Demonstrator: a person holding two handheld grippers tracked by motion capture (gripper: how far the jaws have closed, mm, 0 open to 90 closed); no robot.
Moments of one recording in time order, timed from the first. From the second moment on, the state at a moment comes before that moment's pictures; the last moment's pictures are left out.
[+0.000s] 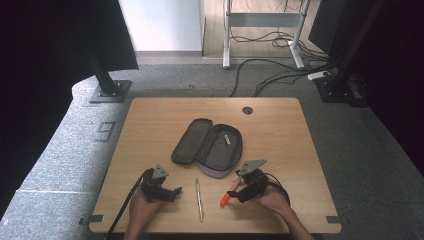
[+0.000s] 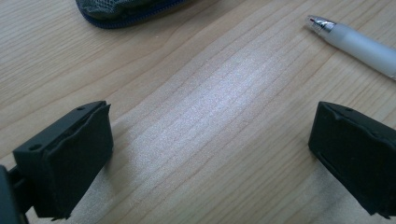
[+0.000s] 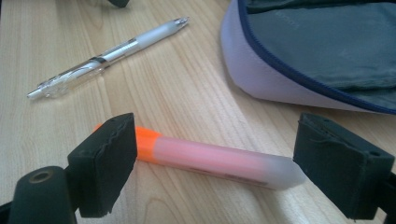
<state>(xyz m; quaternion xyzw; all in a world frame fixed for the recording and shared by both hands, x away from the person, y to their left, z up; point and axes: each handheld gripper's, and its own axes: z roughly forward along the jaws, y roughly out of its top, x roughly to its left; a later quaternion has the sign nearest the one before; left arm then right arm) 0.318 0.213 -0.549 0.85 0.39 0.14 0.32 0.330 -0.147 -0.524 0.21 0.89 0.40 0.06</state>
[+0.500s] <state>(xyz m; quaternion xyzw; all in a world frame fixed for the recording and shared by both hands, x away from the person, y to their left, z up) 0.318 0.213 -0.549 0.85 0.39 0.14 0.32 0.330 -0.142 -0.538 0.20 0.90 0.39 0.04</state>
